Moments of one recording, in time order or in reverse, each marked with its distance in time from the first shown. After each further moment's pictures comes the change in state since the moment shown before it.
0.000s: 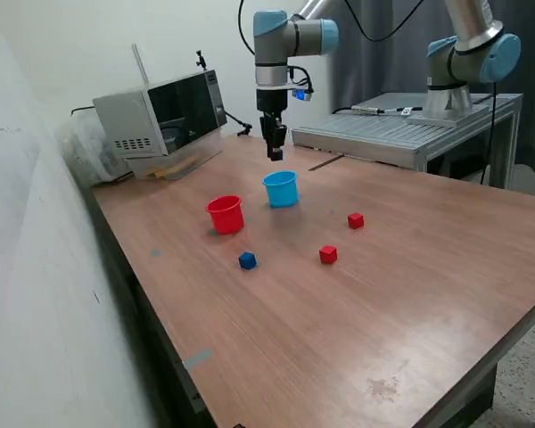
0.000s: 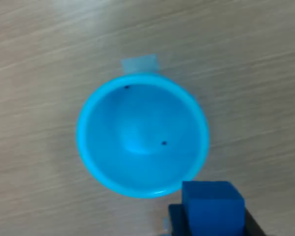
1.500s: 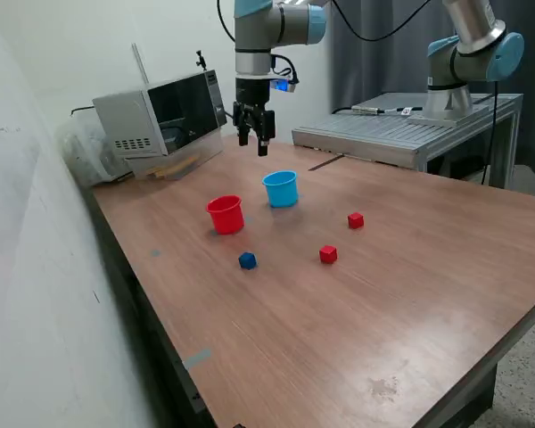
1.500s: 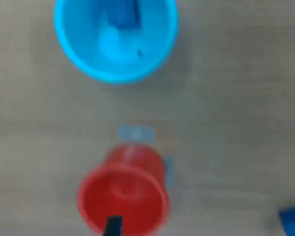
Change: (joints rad) arm 0.096 0.092 -0.259 0.113 -0.031 -0.173
